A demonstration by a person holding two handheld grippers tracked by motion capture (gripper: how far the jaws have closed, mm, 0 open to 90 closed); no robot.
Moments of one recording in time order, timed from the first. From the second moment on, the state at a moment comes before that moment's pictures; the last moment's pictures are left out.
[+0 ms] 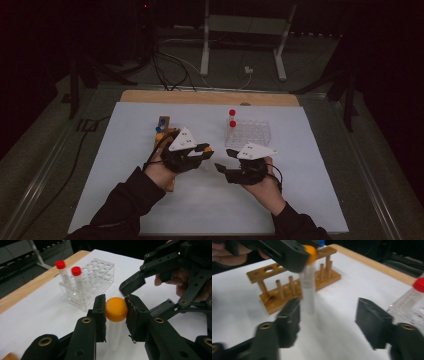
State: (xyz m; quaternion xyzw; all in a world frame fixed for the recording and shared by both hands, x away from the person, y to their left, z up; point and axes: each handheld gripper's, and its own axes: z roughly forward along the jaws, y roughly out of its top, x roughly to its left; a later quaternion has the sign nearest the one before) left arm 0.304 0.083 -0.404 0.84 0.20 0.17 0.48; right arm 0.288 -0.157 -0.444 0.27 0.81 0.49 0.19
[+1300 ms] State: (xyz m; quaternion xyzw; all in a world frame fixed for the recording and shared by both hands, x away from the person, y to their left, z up) left arm 0.315 0.203 -0.388 0.78 0.32 0.27 0.46; right arm 0.294 -0.169 -0.440 0.31 0.78 0.51 0.18
